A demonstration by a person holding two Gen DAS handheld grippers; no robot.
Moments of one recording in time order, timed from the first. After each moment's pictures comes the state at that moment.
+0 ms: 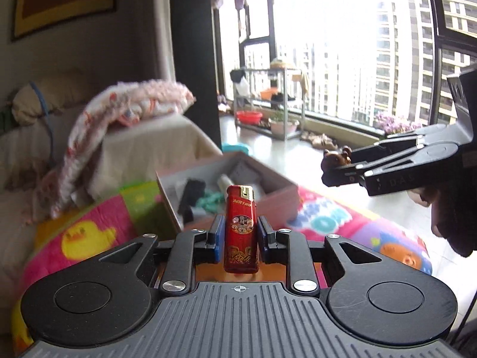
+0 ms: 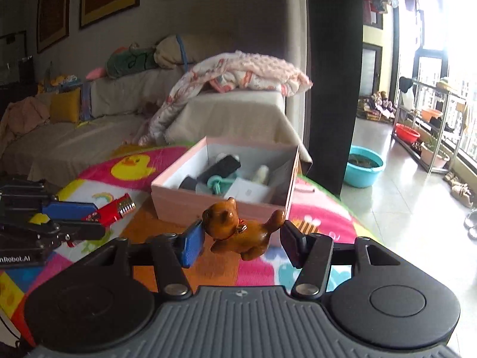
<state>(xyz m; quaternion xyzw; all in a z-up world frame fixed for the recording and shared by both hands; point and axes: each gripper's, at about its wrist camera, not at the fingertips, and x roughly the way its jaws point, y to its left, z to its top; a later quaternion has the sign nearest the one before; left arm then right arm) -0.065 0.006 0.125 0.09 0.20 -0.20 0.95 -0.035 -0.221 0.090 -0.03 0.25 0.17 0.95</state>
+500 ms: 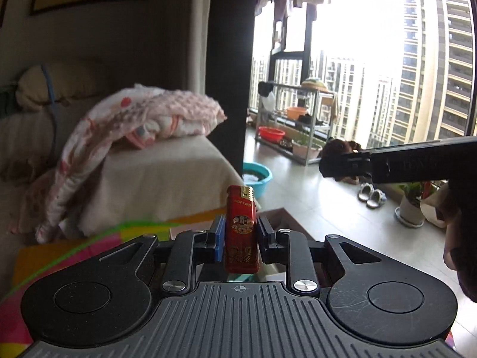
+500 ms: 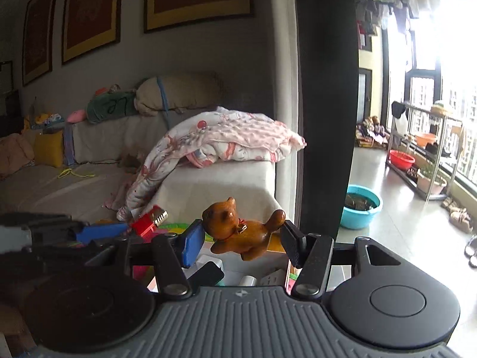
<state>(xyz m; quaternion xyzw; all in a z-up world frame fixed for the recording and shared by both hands) 0.099 -0.003 0.124 0.01 0.23 -0.17 0.96 0.106 -0.196 0.169 0.01 0.22 0.15 0.96</state>
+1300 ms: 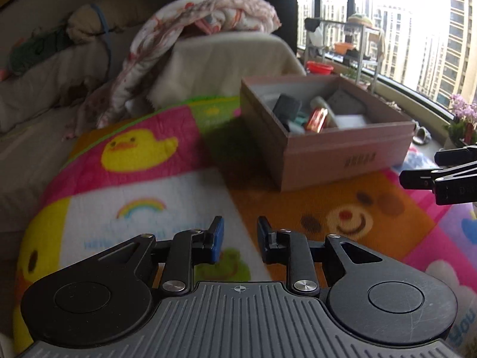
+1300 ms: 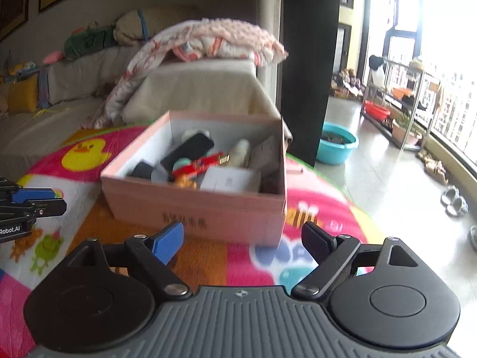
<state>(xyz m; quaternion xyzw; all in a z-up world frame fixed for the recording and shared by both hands) -0.008 0.061 0.021 0.04 0.35 -0.06 0.93 0.022 -0.174 0.029 -0.03 0.32 0.09 0.94</state>
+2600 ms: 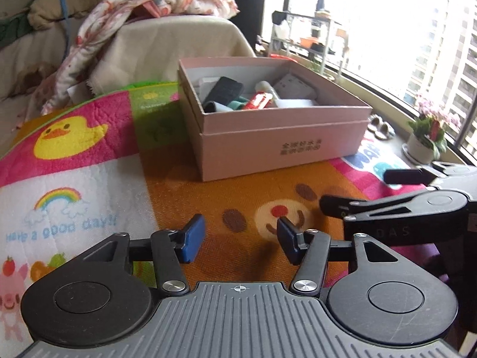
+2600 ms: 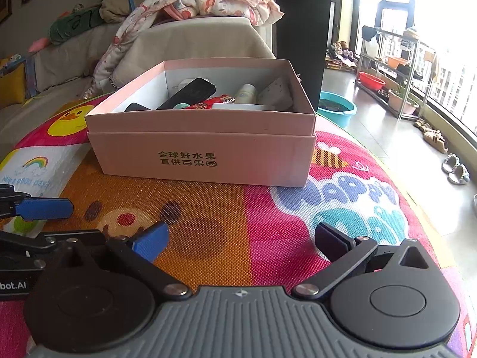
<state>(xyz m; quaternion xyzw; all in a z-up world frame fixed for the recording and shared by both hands) 0.006 0.017 0.004 0.01 0.35 -0.13 0.93 0.025 -0.160 -0.020 -0.01 0.35 0.07 0.93</state>
